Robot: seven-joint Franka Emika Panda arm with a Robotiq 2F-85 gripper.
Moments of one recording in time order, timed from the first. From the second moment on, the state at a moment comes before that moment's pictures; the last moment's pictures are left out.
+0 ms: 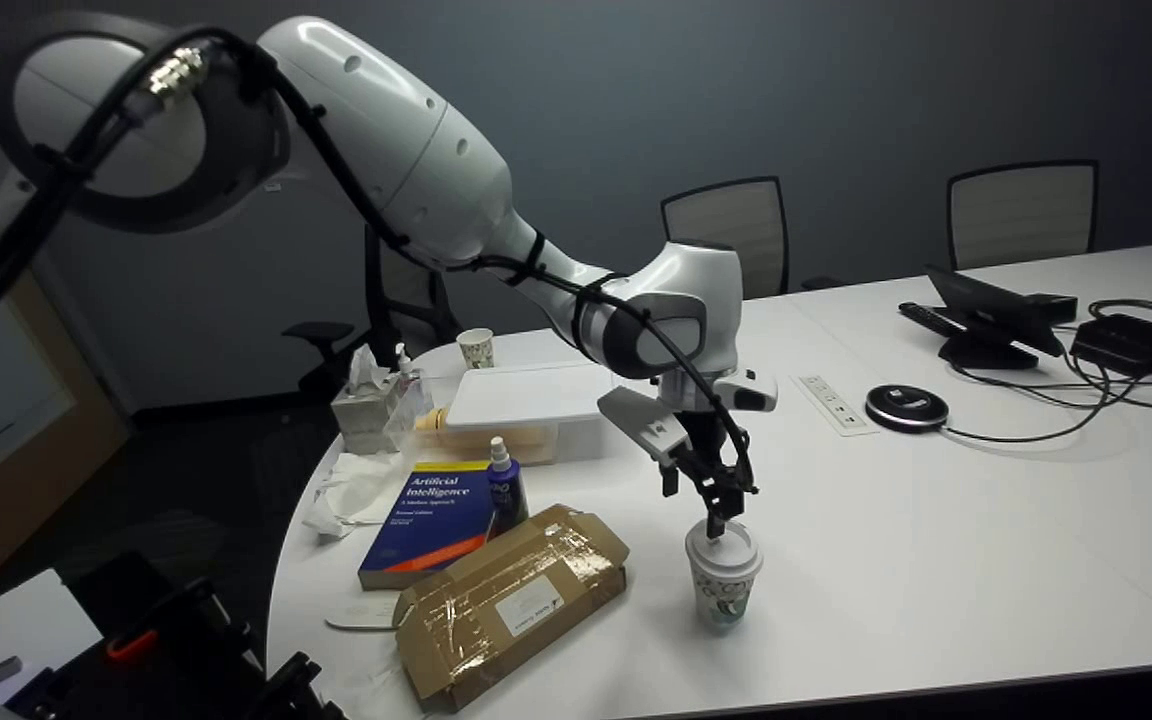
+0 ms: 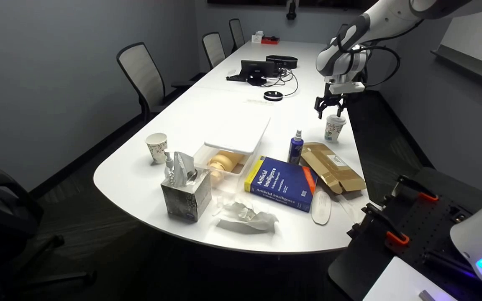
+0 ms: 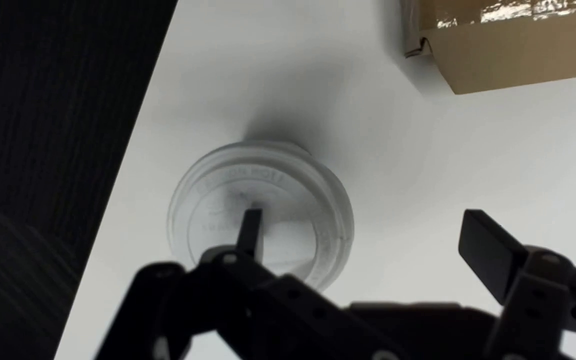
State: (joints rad) arm -0.36 0.93 -0.19 -1.45 0.10 2.30 -0.03
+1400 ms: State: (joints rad) arm -0.40 1.02 -0.19 -1.27 0.10 2.23 -0.03
